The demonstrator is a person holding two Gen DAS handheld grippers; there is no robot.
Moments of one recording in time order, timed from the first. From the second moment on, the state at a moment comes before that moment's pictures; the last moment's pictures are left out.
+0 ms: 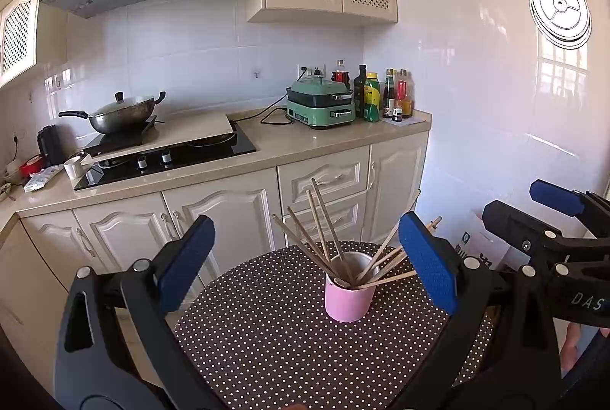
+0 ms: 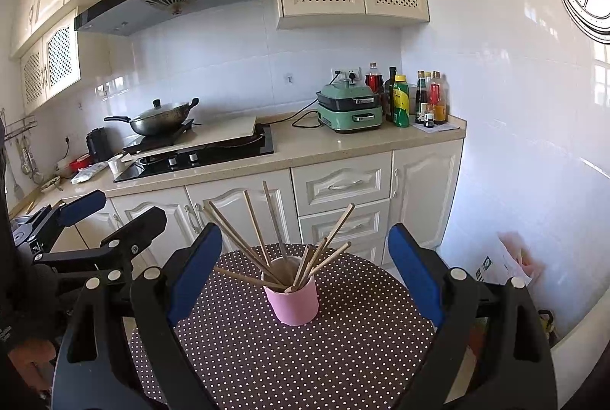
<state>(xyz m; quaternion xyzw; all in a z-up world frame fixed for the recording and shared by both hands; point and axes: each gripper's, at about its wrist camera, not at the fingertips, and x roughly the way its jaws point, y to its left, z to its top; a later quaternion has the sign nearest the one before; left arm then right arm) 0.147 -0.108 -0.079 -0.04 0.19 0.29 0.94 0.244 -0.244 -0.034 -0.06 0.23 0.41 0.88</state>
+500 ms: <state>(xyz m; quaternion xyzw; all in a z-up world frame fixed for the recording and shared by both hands) 0.150 -0.105 -0.080 -0.04 0.19 0.30 0.93 0.248 -0.241 -0.038 -0.06 0.24 0.42 0.87</state>
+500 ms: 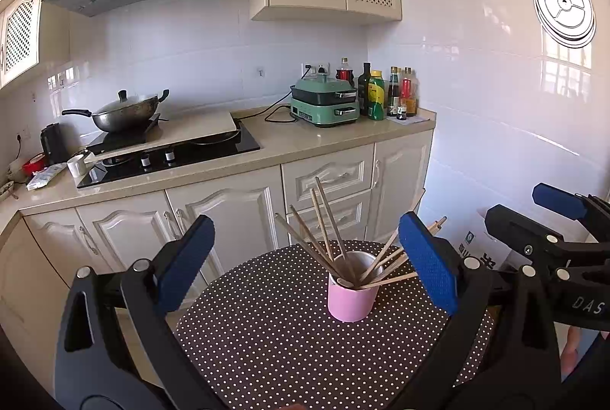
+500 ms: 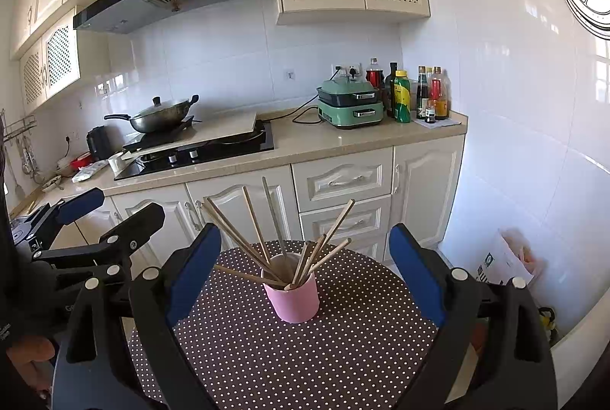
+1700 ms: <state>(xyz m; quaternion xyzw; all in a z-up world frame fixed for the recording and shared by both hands) 0.151 -0.104 -0.084 -0.02 0.19 0.30 0.93 0.246 -0.237 -0.039 -0.07 0.24 0.42 0.87</state>
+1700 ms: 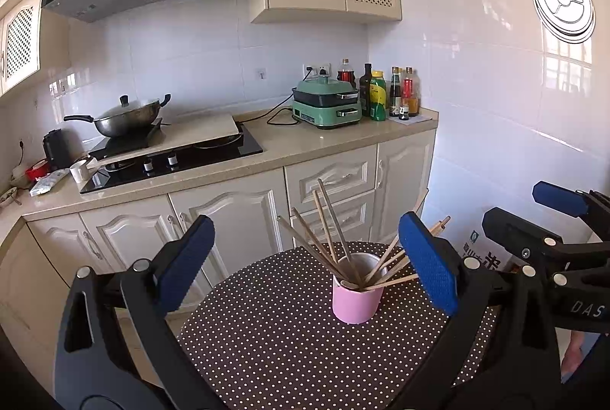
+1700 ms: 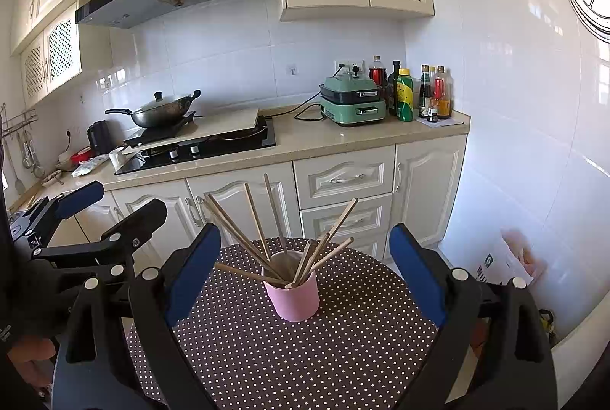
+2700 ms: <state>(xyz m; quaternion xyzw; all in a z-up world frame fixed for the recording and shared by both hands) 0.148 -0.107 -0.083 -0.02 0.19 0.31 0.93 0.242 -0.236 -0.041 -0.07 0.24 0.42 0.87</state>
